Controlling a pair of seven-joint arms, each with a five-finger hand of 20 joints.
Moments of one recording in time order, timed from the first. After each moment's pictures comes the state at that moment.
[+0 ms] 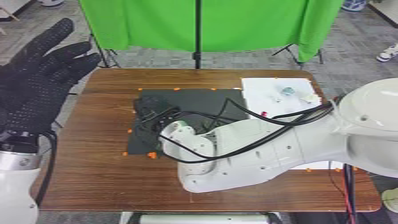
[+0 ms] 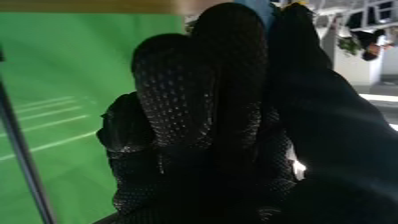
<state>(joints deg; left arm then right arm) 131.4 -40.4 -110.6 -136.8 28.6 4.9 25.5 -9.1 -78.8 -28.1 -95.2 -98.1 32.0 51.5</state>
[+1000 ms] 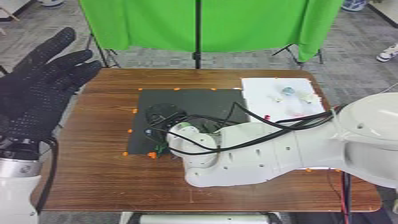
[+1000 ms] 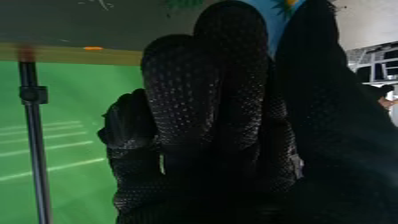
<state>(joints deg) 135.1 -40.2 -111.5 -137.7 28.2 5.7 26.6 -13.8 -76.9 -24.9 -91.4 -95.7 20.8 47.1</state>
